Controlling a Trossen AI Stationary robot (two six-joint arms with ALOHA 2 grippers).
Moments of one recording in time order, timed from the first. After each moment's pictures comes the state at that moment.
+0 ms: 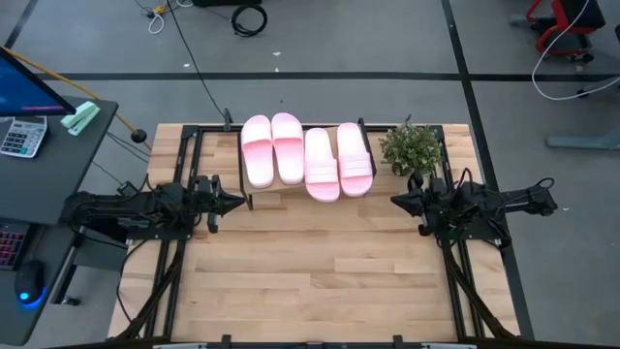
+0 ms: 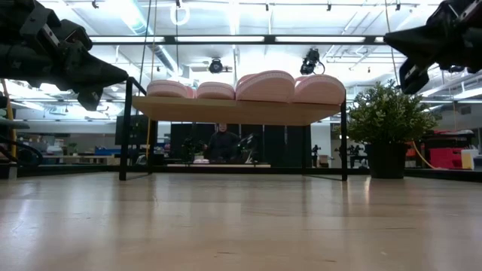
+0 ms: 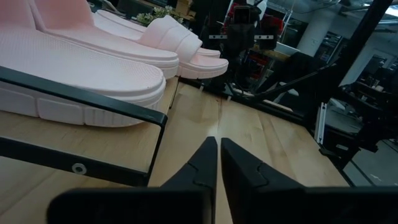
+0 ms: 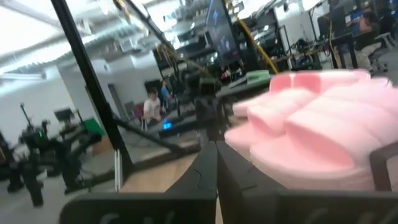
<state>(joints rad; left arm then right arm) 0.00 0.10 0.01 0.05 -0.13 -0.35 0.13 0.00 0.01 0.20 0.17 0.32</state>
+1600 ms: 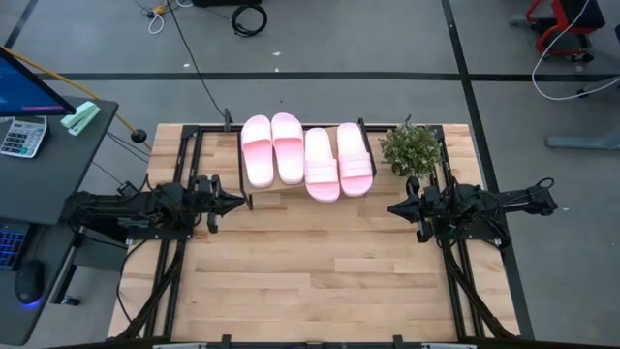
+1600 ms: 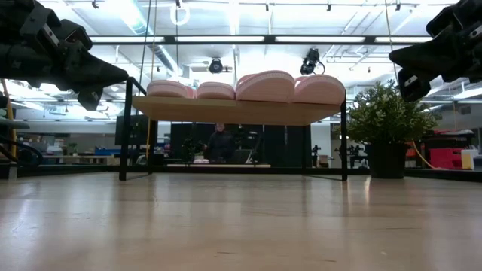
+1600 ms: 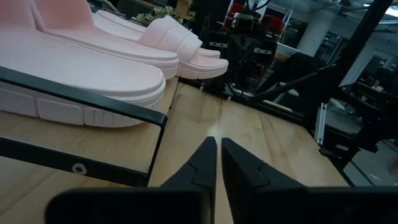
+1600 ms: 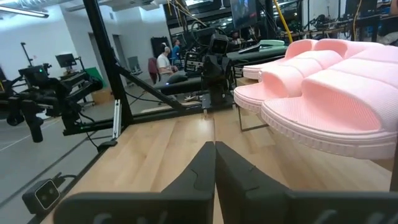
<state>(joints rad) 0.00 0.10 0.01 0.06 -0.13 -0.35 0.13 0.00 0.01 0.04 0.08 0.21</state>
